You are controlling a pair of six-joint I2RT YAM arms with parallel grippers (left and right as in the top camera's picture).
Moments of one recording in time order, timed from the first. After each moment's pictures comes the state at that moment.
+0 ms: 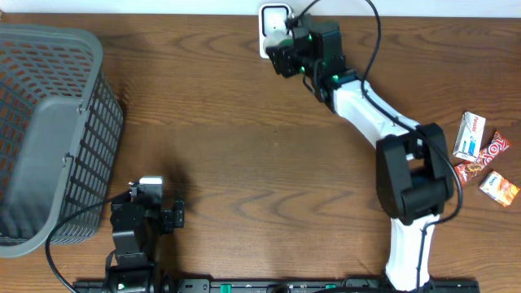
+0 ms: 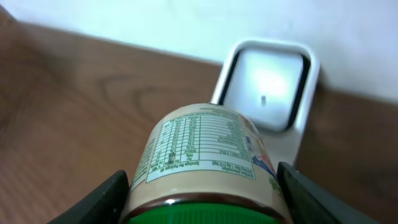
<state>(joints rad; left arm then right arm) 0.07 0.30 0.13 -0.46 -0.04 0.15 0.35 2.15 1.58 0.08 -0.24 0.11</state>
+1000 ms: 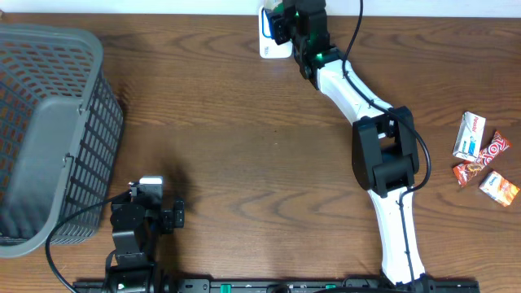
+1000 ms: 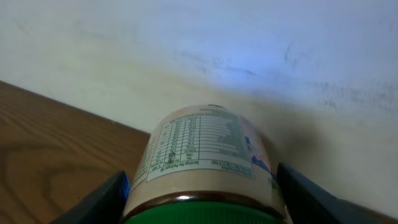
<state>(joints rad) 0.07 0.30 0.13 -0.46 -0.04 0.15 0.35 2.46 2.02 0.10 -0.03 -0.02</state>
